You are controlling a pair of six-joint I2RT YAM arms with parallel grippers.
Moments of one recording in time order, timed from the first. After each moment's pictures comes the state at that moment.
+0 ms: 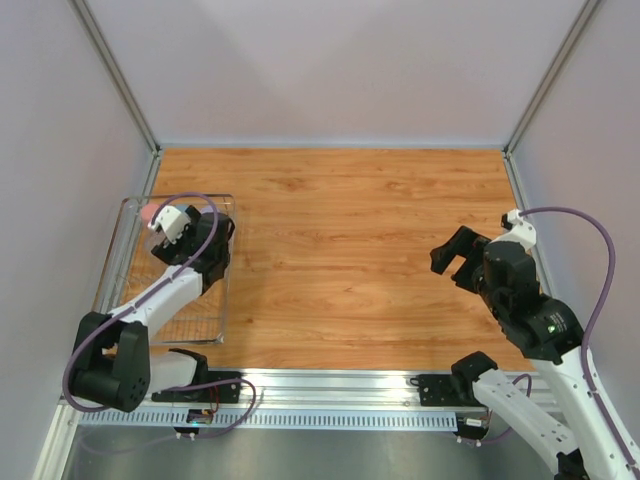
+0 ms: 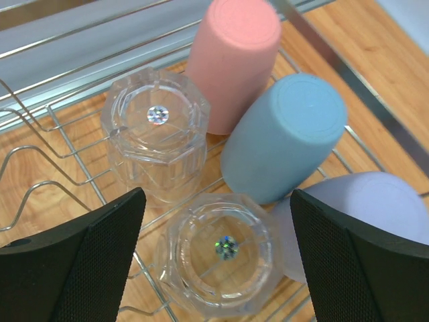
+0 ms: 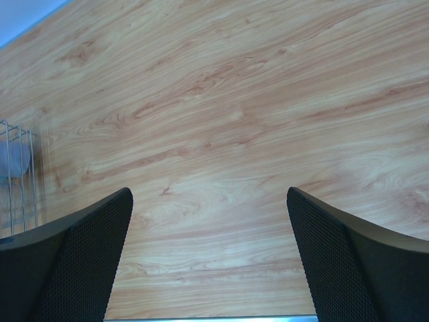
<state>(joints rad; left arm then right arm) -0.25 1.26 0.62 -0.04 -1.07 -0.82 0.46 0.63 0.99 -0.90 0.35 0.70</state>
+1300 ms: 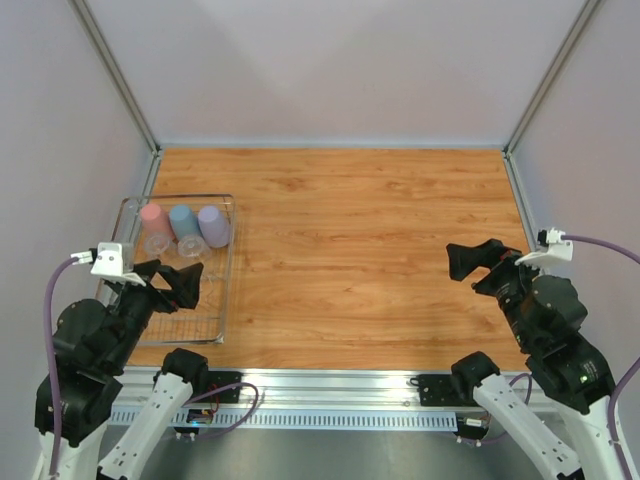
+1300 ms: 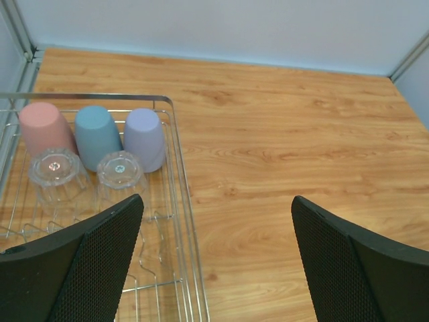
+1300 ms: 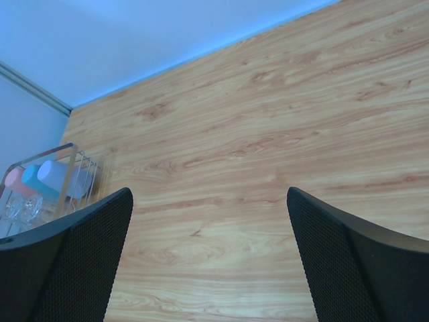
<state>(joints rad) -0.32 0.33 1.10 -0.88 -0.11 -0.24 0.46 0.41 0.97 -0.73 0.32 0.54</state>
